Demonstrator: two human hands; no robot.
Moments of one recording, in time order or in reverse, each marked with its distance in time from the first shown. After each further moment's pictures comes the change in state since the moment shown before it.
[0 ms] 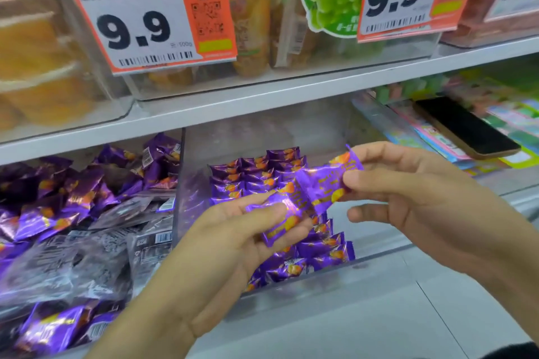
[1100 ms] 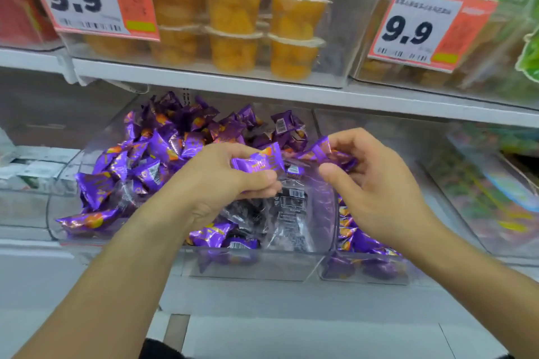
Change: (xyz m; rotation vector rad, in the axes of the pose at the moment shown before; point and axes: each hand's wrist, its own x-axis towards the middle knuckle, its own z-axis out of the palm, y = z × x) left_hand -0.066 0.058 -0.179 0.274 0.192 0.208; right_hand 0.031 0.057 0.178 -0.882 -0.024 -0.543
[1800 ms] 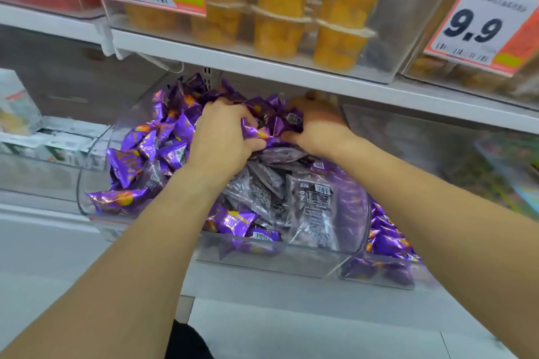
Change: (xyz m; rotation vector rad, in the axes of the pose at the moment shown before) left_hand 0.061 -0.019 -0.053 0.973 0.527 0.422; right_hand 0.142 0.032 0.093 -0.748 -0.252 -0.117
